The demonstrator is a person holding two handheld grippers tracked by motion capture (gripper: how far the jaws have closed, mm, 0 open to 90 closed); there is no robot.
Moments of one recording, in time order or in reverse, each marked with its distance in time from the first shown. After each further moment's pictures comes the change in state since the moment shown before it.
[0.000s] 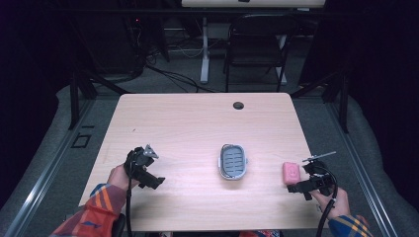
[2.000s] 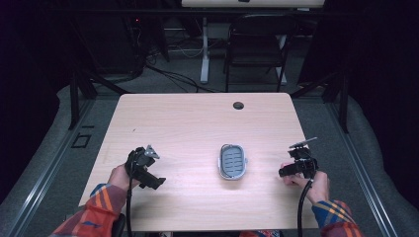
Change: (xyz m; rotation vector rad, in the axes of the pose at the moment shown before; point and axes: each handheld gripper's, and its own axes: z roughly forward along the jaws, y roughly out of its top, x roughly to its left) left arm -0.001 0.001 0.002 0.008 -0.008 0.010; right arm 0.005 0.052 0.040 0.049 -0.098 0.081
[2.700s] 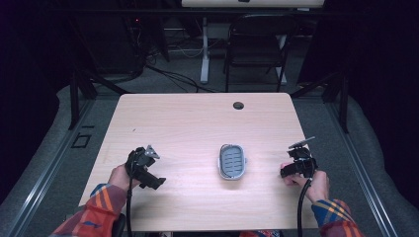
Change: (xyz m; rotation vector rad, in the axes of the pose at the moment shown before) left arm 0.000 0.000 0.000 -0.001 -0.002 0.000; right arm -0.001 0.003 0.007 0.040 -0.024 0.004
